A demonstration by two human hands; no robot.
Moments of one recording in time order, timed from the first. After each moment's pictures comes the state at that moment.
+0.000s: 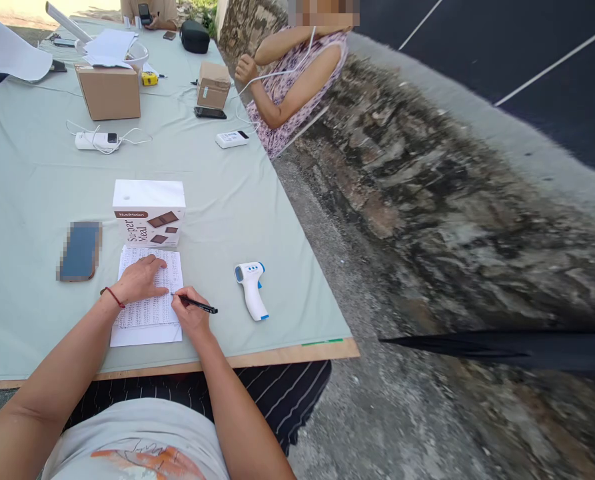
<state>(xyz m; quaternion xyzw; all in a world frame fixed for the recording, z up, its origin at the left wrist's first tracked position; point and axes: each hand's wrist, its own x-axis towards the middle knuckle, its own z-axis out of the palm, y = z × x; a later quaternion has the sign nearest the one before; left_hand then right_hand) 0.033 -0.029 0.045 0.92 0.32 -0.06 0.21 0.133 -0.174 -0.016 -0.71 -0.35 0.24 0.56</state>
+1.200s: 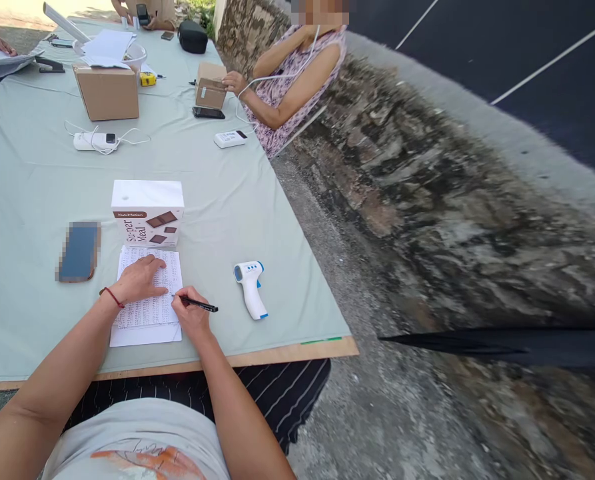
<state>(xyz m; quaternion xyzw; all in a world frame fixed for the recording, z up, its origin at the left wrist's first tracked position) 0.034 -0.030 0.050 0.92 0.32 -0.09 0.21 0.133 -0.173 -0.017 -0.71 -0.34 0.24 0.57</state>
